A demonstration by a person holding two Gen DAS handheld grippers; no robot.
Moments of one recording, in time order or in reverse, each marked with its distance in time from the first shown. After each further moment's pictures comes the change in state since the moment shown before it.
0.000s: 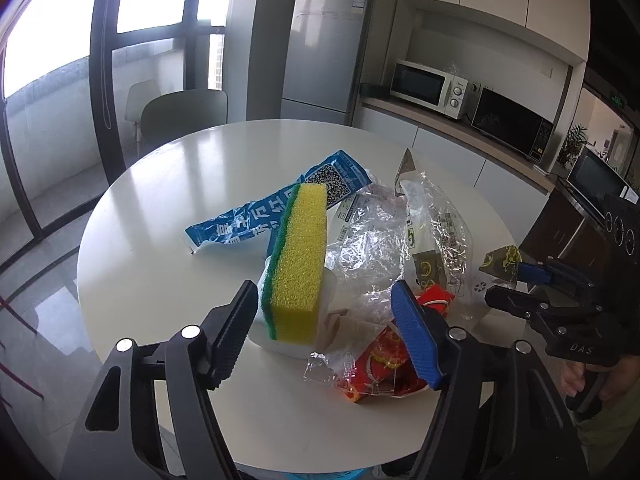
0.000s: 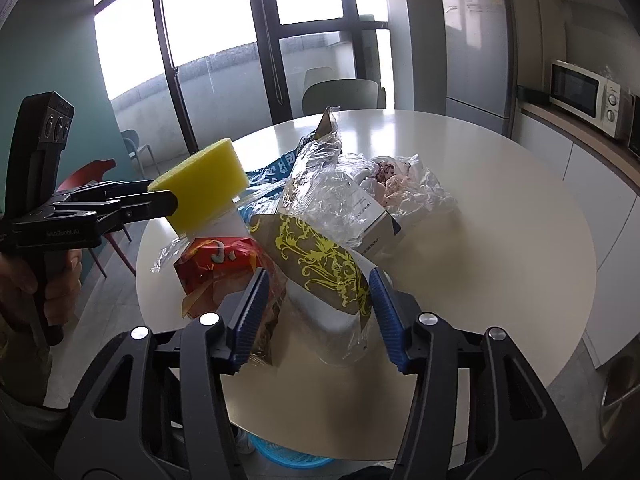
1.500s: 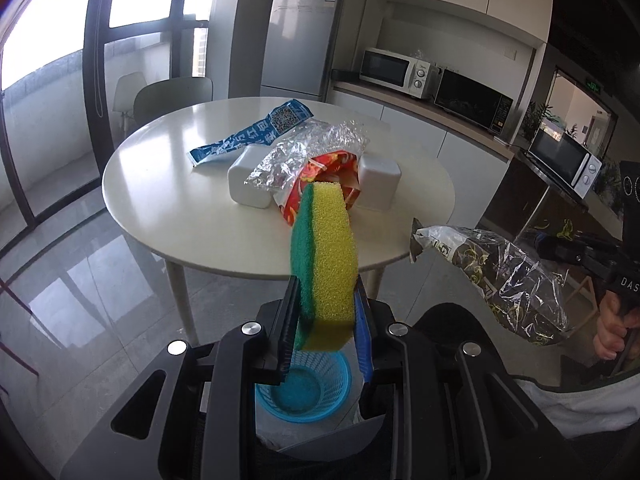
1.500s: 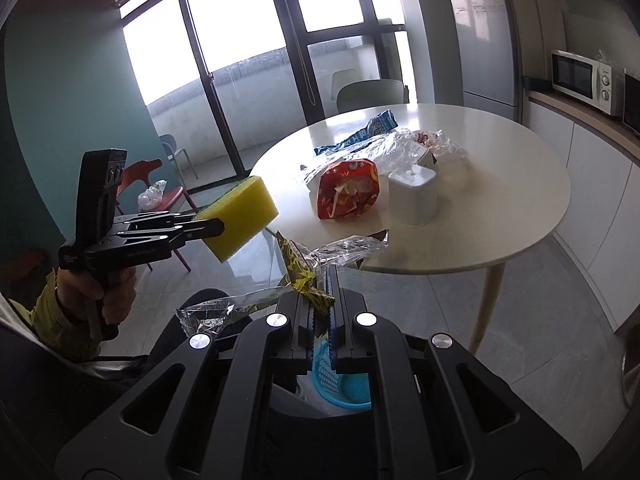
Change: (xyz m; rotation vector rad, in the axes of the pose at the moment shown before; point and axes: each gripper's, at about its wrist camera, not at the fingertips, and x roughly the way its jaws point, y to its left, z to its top) left arm -0.111 -0.027 -0.116 0.029 0.045 -0.075; right arm -0.169 0.075 -0.093 0.046 0.003 0.119
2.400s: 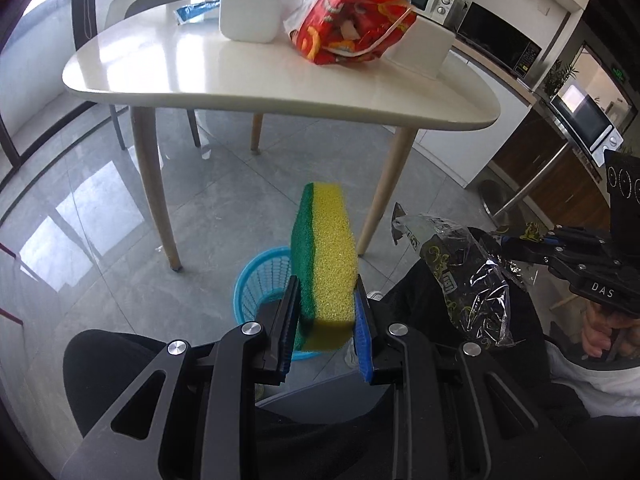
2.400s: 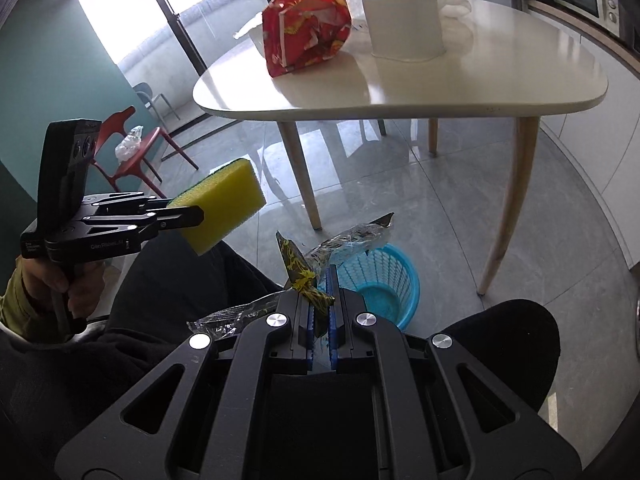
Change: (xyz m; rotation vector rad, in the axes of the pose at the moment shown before) left arm 0.099 0.020 -0.074 -0.083 0.290 -0.029; right arm 0.124 -0.035 -0.082 0.100 0.295 -0.023
